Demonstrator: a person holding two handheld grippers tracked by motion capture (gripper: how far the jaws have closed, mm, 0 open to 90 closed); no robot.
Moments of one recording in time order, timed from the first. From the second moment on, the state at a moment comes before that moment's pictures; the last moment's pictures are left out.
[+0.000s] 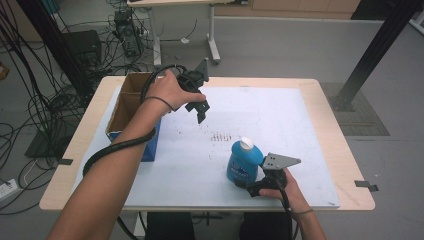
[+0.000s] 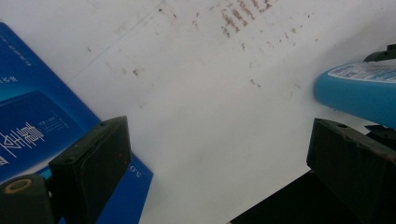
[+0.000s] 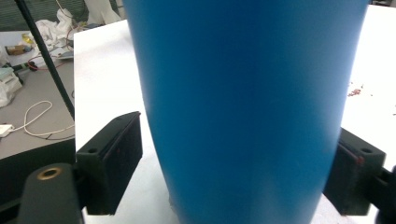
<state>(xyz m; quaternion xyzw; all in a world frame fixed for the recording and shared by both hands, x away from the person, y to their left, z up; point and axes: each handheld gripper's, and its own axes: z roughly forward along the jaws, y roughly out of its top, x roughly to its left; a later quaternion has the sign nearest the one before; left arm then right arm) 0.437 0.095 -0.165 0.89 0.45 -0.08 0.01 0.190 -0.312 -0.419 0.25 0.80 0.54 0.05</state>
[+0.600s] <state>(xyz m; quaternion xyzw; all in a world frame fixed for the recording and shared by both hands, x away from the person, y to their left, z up) 0.437 0.093 -0.166 0.89 0.45 -0.08 0.01 0.186 -0.311 -0.421 0.25 0.80 0.55 0.06</state>
